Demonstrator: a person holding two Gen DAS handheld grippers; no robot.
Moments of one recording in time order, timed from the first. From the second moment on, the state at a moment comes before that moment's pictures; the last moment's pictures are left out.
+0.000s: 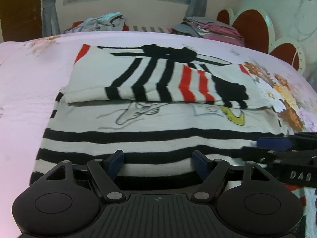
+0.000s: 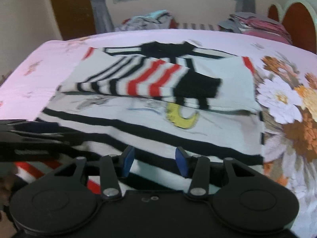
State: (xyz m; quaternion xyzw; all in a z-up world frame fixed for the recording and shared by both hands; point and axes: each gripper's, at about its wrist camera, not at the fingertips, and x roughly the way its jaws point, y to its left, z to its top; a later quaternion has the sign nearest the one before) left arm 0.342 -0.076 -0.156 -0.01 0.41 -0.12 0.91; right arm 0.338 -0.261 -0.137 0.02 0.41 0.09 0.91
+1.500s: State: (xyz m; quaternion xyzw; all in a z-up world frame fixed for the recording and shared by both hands) left arm 0.227 0.016 -0.158 0.01 0.42 -0.14 0.90; right arm 0.195 -0.258 -0.145 0.02 0.44 -0.06 0.90
